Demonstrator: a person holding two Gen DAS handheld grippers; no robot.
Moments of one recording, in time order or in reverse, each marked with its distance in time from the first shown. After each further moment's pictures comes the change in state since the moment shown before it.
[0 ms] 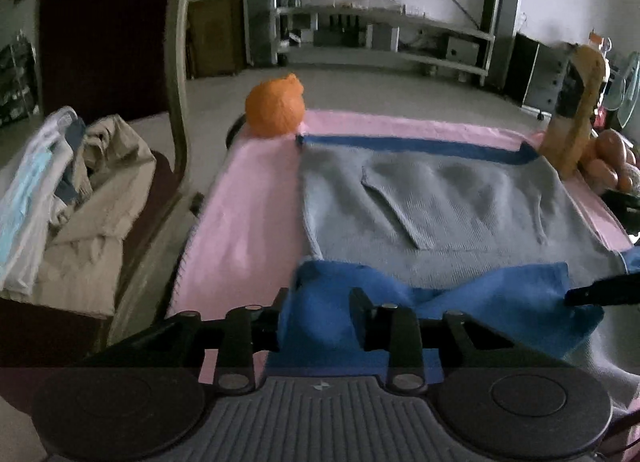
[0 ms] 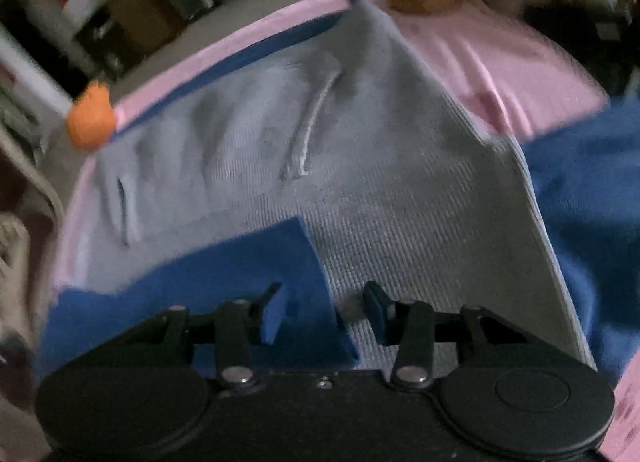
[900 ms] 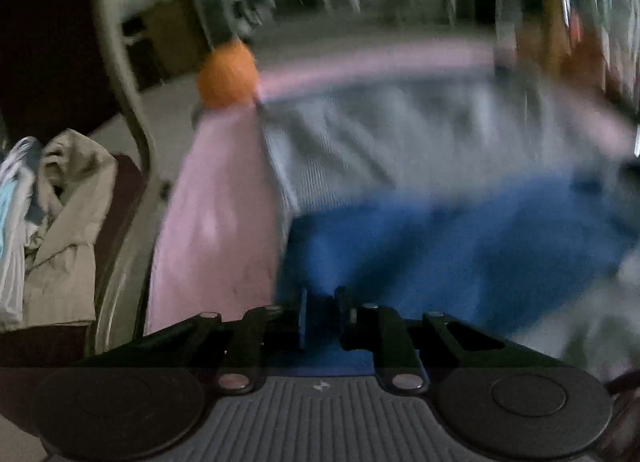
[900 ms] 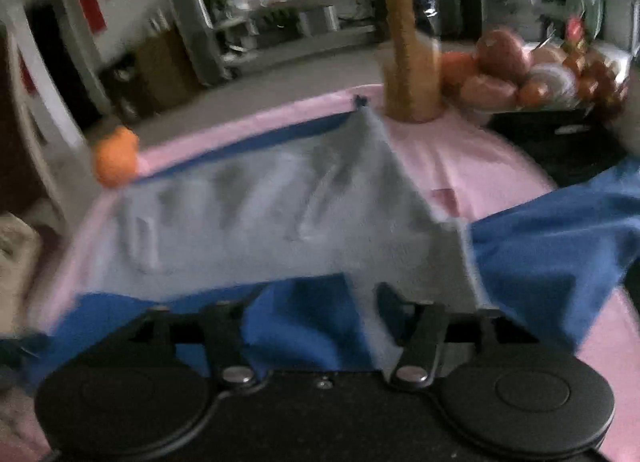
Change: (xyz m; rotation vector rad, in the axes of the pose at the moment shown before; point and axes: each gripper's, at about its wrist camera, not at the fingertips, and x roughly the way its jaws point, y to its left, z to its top) left arm 0.033 -0.046 -0.037 0.346 0.162 0.100; right arm -0.068 -0.012 -0.029 0.029 -0.220 0.117
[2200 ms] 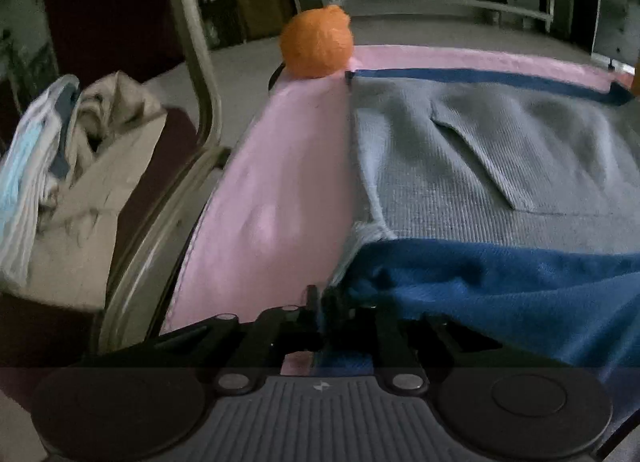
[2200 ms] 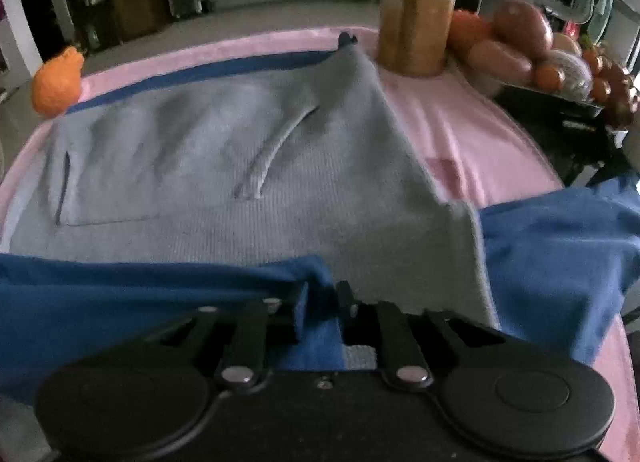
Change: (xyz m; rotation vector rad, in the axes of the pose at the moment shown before) left arm 0.036 0.052 0.025 -0.367 -0.011 0.099; right arm 0.066 0.007 0.010 -0.147 0.139 -0.316
